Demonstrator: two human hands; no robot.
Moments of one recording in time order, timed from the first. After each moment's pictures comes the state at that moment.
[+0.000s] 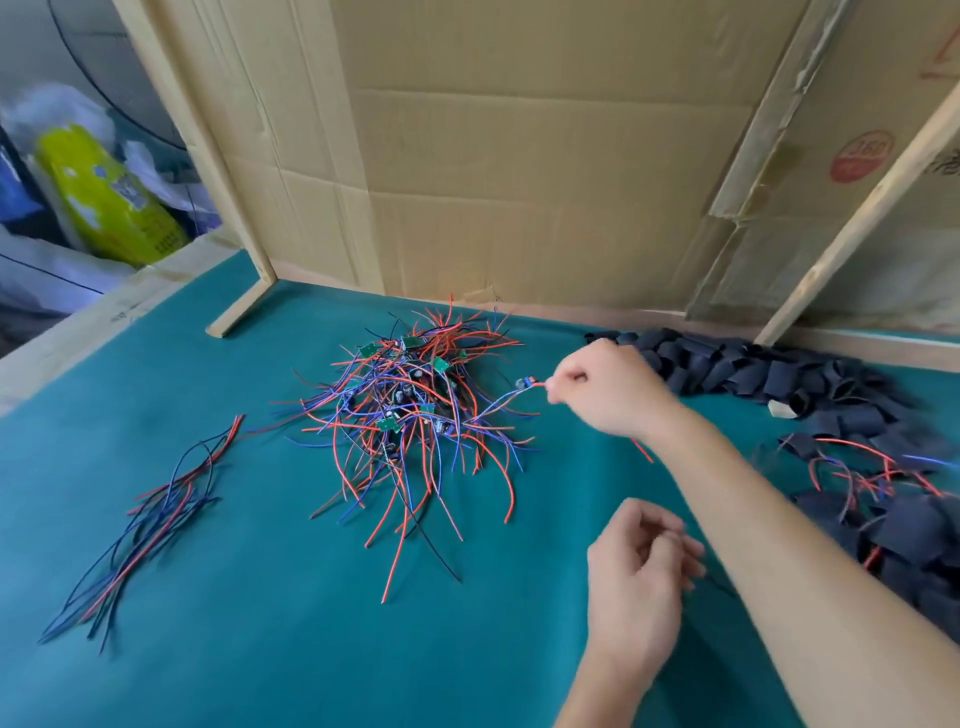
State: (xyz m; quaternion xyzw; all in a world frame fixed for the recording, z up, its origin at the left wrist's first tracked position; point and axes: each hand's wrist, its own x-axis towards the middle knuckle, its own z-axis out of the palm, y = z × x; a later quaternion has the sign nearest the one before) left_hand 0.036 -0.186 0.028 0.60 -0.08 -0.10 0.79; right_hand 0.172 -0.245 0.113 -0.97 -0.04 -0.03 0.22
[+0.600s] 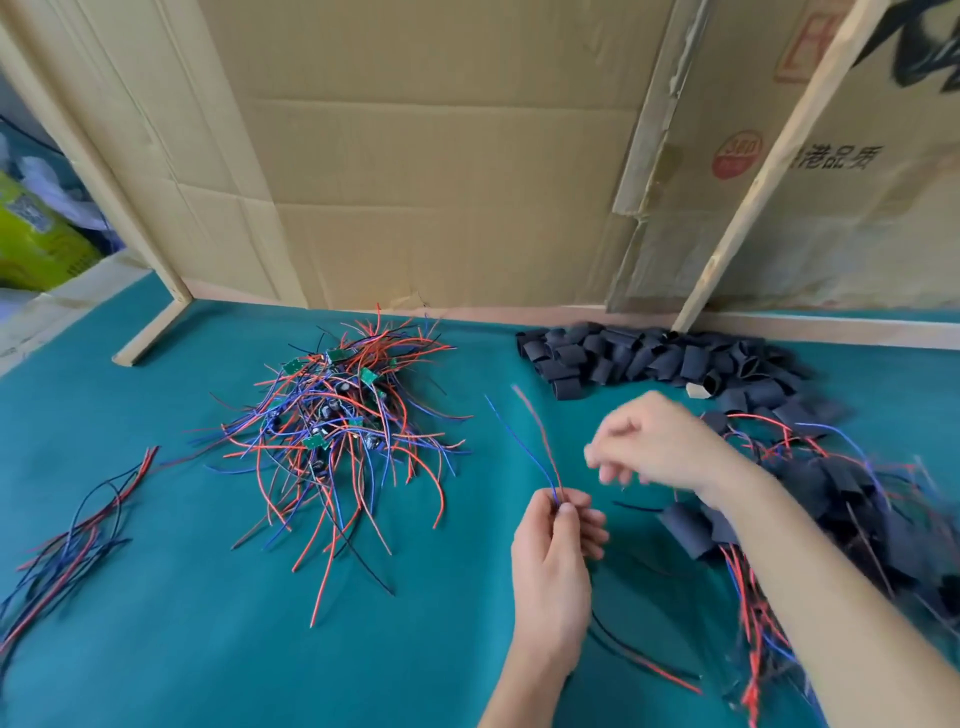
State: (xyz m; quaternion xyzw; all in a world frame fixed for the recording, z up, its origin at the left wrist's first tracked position) left_hand 0.048 -0.197 -0.001 0.61 -0.01 -0.05 0.79; right_hand 0.103 -0.344 0.090 -0.93 0.05 0.07 0.35
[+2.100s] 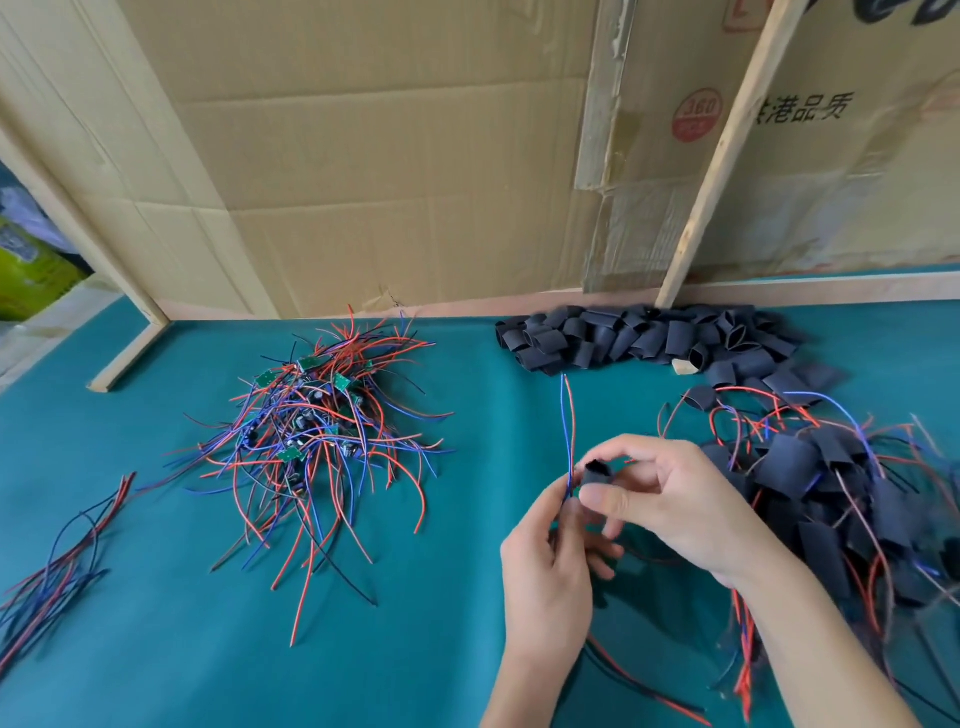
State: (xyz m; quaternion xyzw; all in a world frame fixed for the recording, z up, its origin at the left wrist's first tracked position) left_hand 0.041 -0.212 0.002 0.66 -0.09 -0.03 0.74; right_hand 0.045 -0.362 0.053 -0.77 -0.03 0.00 0.64
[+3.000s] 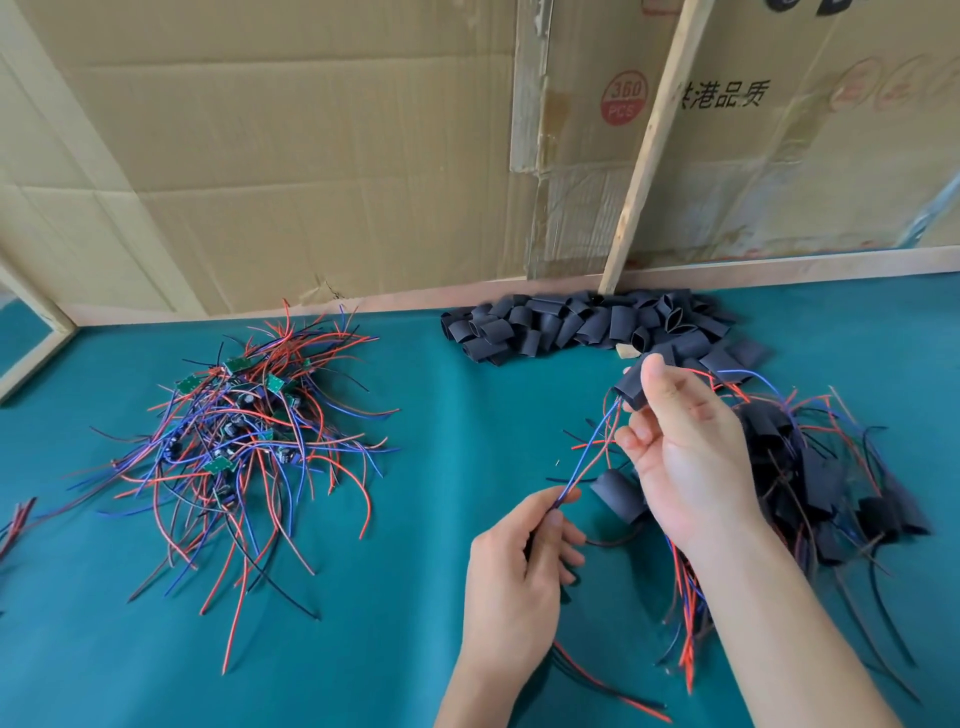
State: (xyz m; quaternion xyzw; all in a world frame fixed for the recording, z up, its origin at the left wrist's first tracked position) left_hand 0.032 -0.211 -0.001 0.72 -0.17 -0.06 0.67; right_hand 0.049 -0.365 0.066 -0.47 0.11 -0.27 0.83
